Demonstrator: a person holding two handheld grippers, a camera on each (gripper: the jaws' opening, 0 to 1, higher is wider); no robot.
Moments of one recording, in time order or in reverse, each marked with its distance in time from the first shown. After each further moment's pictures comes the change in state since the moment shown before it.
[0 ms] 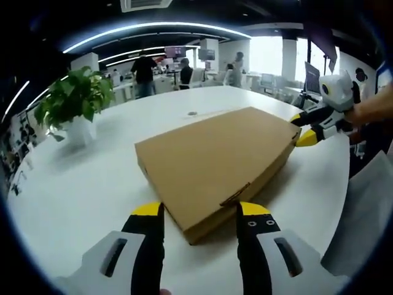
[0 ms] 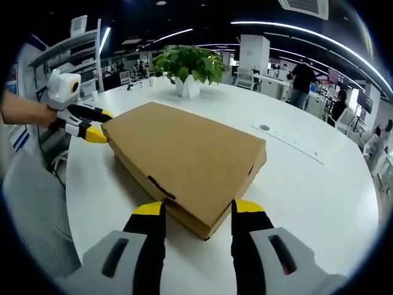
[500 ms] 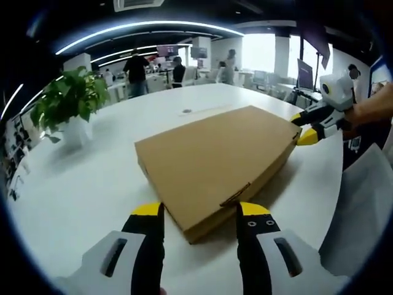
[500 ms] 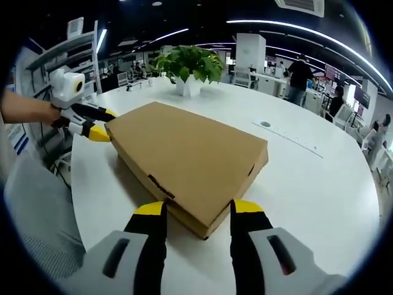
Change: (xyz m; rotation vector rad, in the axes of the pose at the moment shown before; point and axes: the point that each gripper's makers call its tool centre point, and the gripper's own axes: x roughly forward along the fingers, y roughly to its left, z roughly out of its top) left arm -0.014 0.001 -0.006 0.026 0.015 -0.047; right arm -0.010 0.021 -0.007 0.021 0.005 -0.009
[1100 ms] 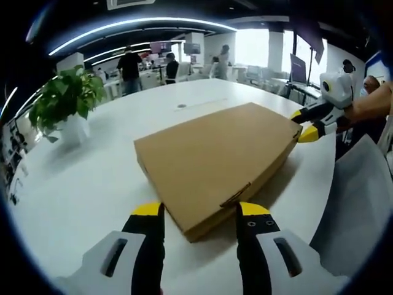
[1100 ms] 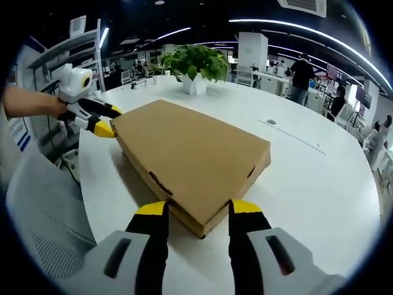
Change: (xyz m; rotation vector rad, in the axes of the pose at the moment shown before) left arm -0.022 -0.007 -0.011 0.024 0.038 -0.036; right arm -0.012 0.028 -0.008 -0.005 0.010 0.014
